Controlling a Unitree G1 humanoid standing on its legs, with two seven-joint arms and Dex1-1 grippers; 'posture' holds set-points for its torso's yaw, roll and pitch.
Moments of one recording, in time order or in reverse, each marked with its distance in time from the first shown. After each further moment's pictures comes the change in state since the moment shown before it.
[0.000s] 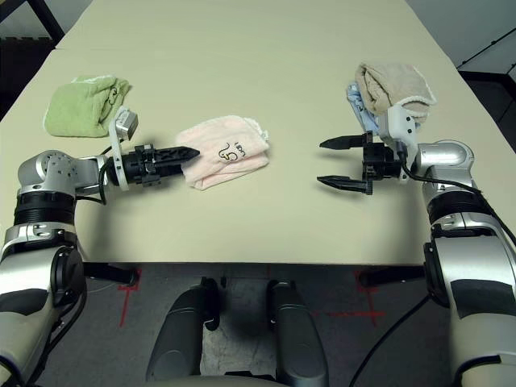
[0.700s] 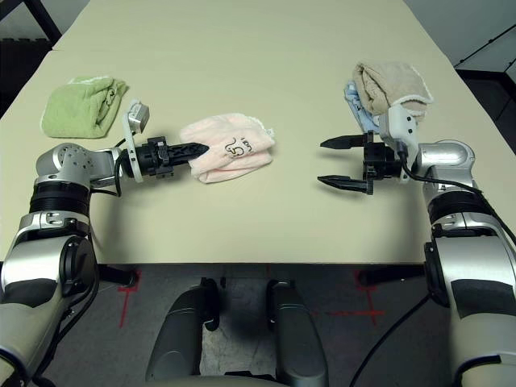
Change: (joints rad) left arm -0.049 -0.023 -0.028 0.108 0.002 -0.080 0.008; right arm 0.000 0.000 -0.011 0.000 -0.011 -0.002 0.000
